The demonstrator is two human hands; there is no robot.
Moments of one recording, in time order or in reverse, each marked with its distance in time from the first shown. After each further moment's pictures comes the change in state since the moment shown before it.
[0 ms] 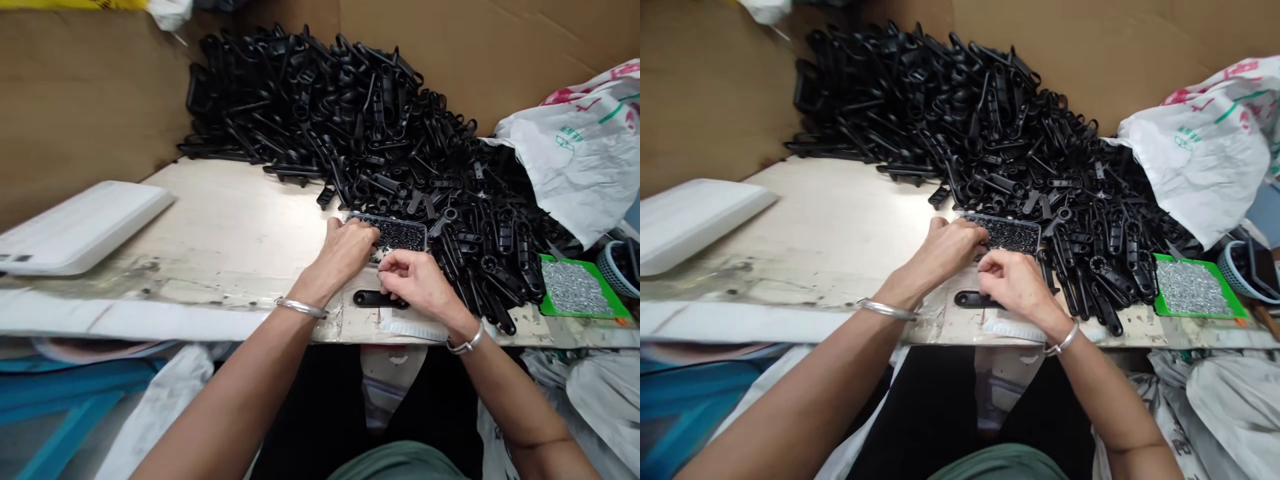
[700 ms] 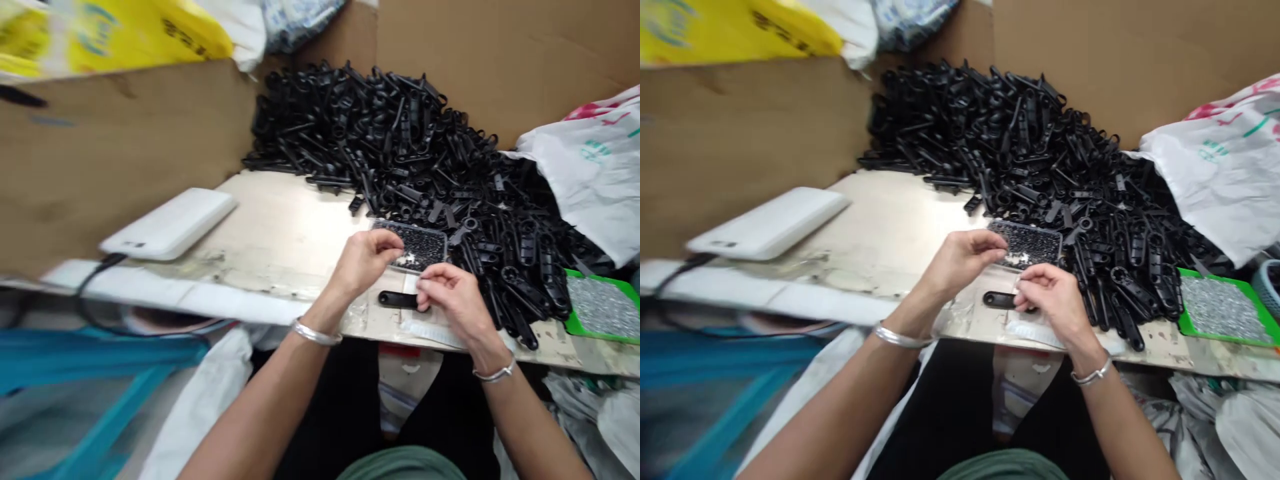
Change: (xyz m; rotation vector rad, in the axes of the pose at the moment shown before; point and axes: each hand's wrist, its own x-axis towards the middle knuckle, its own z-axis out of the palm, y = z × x) left_hand -0.032 0.008 -0.008 -1.020 0.308 -0.202; right_hand -0.028 -0.001 -0.001 0.630 0.172 0.163
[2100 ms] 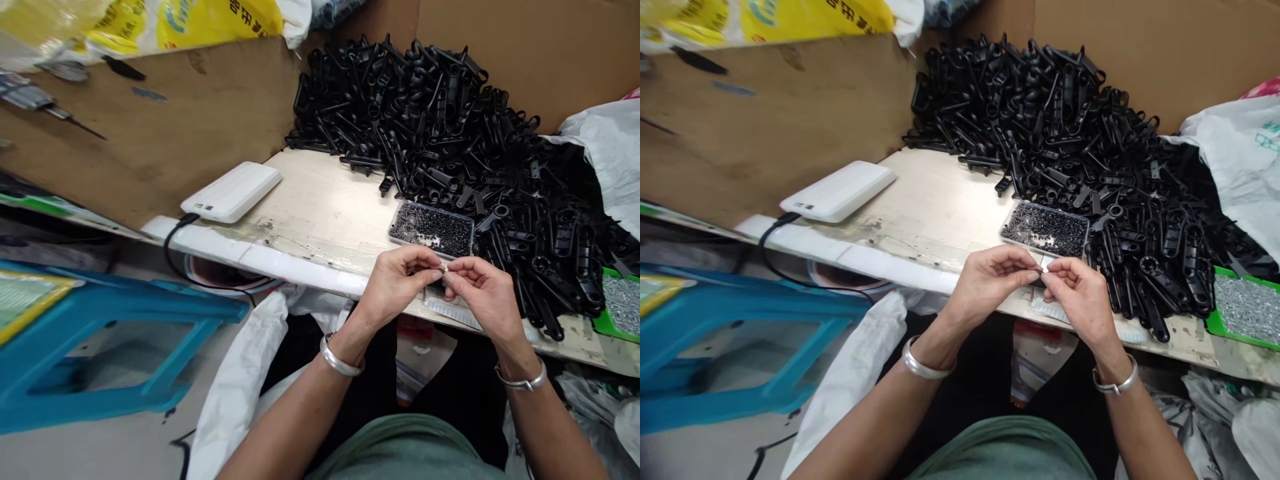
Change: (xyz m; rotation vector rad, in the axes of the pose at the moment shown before) left_hand -0.068 0.011 0.017 -0.561 0.035 -0.043; right_hand -0.022 0.003 0.001 -0.328 0.017 -0.206
